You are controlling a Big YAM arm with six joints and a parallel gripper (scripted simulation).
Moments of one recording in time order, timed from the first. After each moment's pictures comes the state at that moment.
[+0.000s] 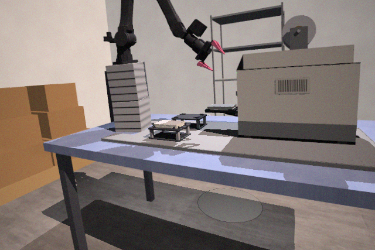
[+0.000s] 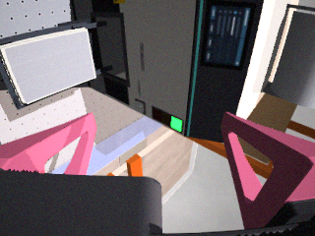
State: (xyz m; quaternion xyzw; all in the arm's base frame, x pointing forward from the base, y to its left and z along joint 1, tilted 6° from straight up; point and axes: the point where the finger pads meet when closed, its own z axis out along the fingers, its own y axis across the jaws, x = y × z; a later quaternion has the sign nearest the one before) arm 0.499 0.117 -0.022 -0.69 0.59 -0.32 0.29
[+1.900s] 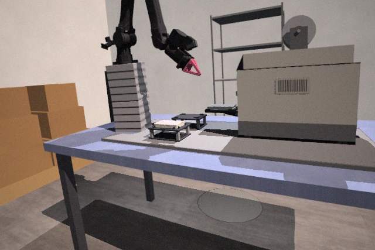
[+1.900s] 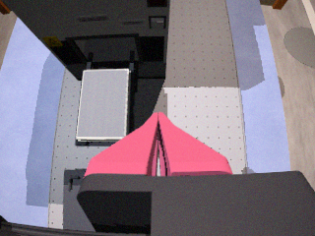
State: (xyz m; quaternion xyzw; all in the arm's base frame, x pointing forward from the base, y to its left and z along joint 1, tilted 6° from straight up) arm 0.454 0.009 -0.067 -0.07 0.90 -0.02 0.43
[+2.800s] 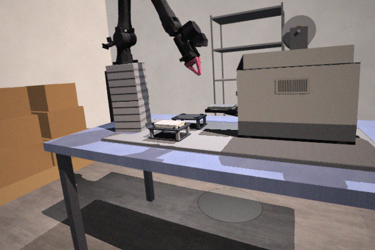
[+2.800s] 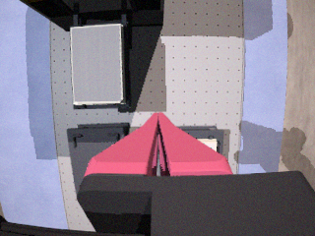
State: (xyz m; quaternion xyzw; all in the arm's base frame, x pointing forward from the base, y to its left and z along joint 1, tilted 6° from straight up) arm 0.456 0.006 -0.065 -0.06 0.97 -0.04 0.25
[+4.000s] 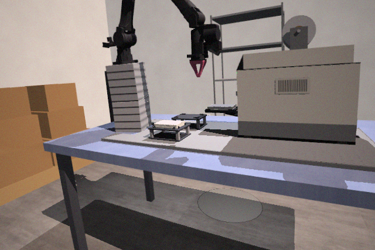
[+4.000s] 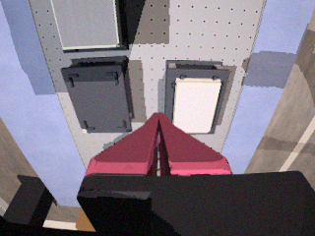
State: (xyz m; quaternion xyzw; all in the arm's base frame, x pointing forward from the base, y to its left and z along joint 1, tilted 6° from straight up) arm 0.452 0.008 -0.074 -0.05 1.00 -0.05 0.00
